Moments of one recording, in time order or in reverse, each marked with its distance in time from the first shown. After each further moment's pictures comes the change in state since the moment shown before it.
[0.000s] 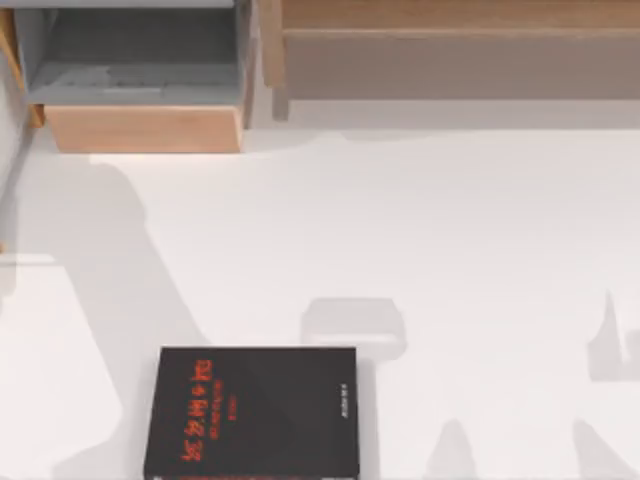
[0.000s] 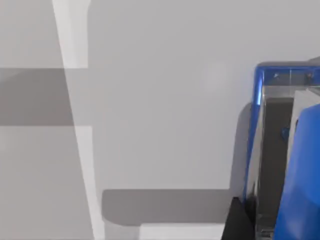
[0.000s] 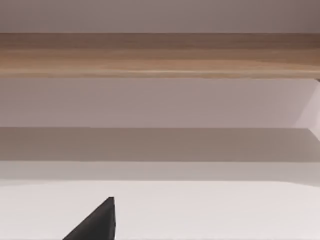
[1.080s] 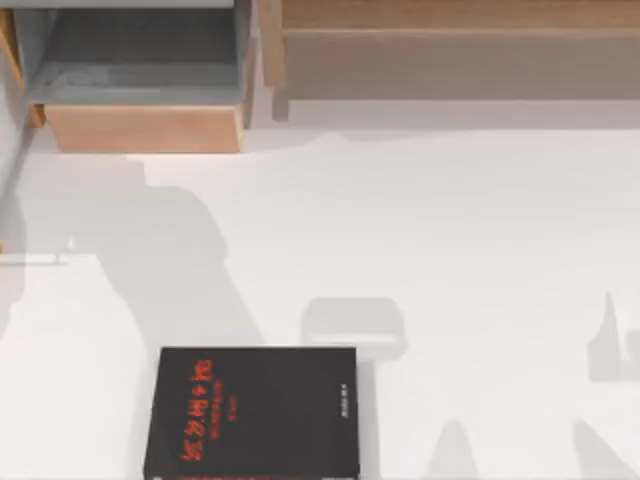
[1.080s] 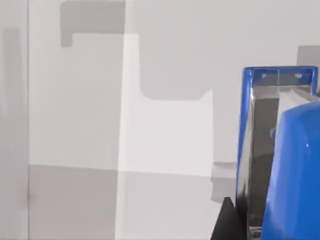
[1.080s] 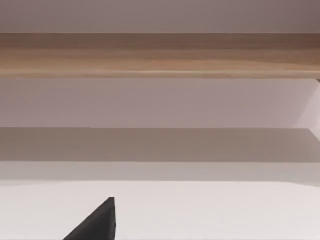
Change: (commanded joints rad) left arm 0.004 -0.228 -0.116 0.005 -0.007 -0.173; right arm 0.000 0.000 0.000 0.000 0.000 0.000
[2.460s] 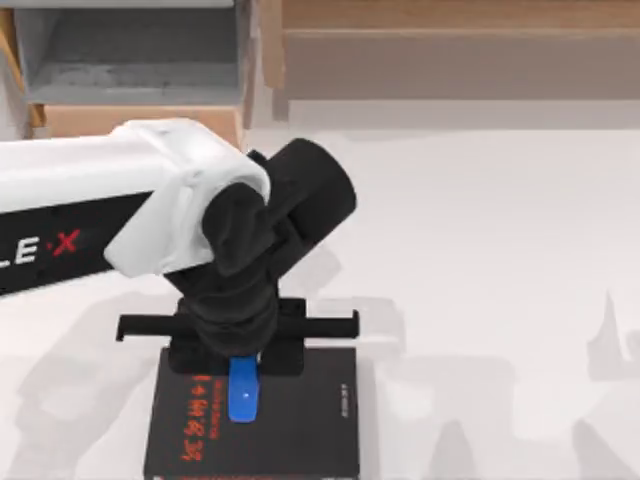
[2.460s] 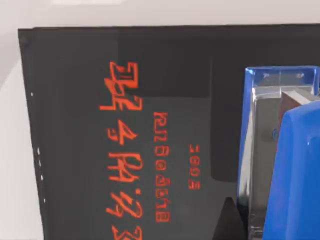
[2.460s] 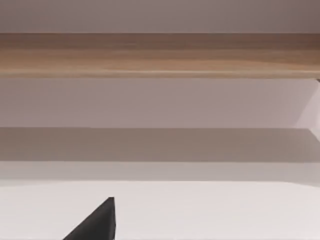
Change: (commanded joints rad) left arm -1.126 -0.729 -1.141 0.275 -0.133 -1.047; right arm 0.000 0.000 0.000 0.000 0.000 0.000
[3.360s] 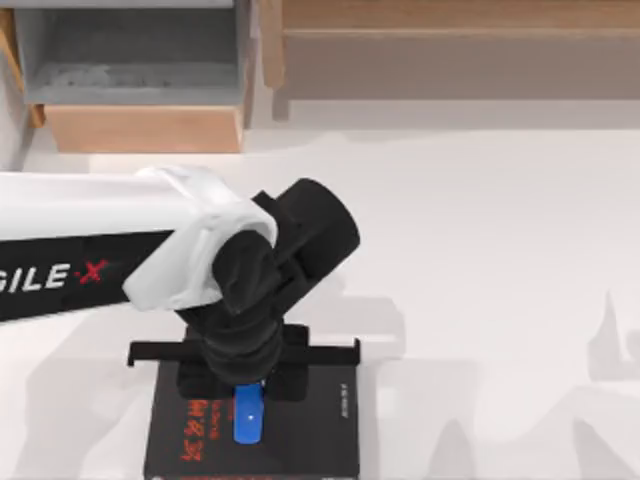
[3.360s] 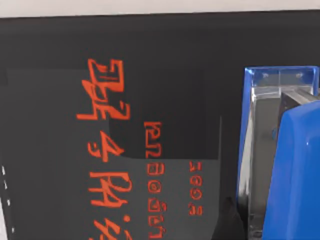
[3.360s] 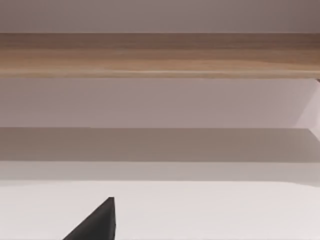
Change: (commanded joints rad) left arm -0.013 0.043 -0.090 0.123 -0.002 -0.006; right arm 0.000 0.000 0.000 0.000 0.000 0.000
